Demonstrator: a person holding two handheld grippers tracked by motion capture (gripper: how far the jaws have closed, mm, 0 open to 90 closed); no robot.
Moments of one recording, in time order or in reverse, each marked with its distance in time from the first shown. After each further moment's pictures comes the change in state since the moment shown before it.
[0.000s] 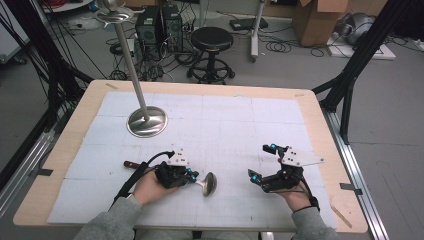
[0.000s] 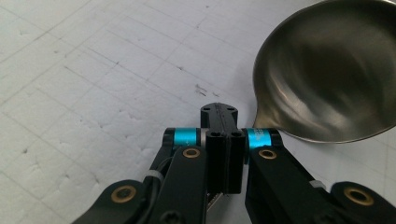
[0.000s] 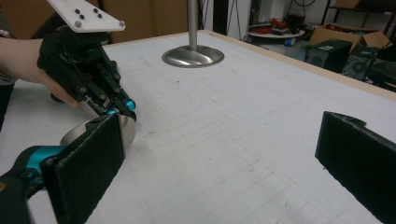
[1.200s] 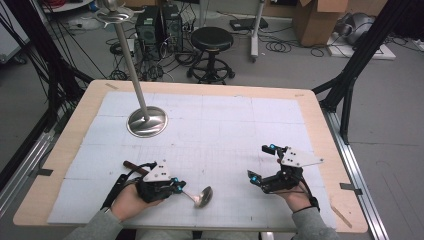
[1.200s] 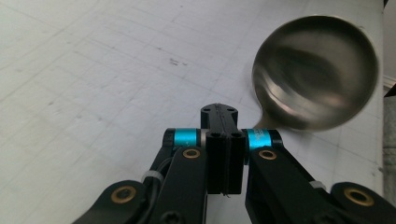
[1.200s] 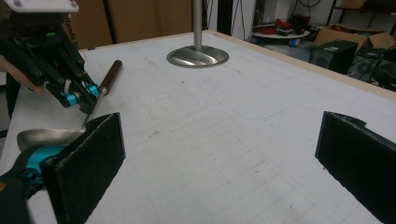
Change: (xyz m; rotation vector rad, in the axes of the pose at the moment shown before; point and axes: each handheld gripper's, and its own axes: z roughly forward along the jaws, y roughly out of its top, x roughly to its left) left arm -0.020 -0.025 -0.058 -0.055 0.017 0.055; right arm 0.001 0.000 0.000 0.000 0.018 -0.004
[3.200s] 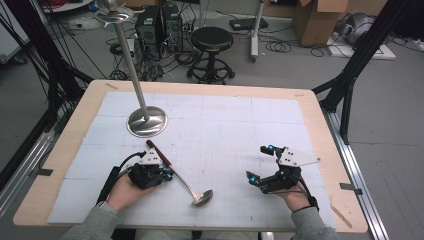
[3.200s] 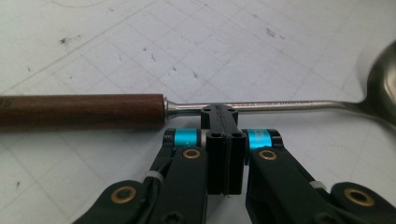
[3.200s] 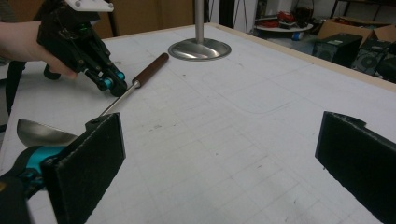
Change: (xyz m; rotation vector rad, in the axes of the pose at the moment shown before) left arm 0.044 -0.010 0.013 0.064 0.108 -0.166; right arm 0.000 -0.002 0.004 0.030 0.007 -0.002
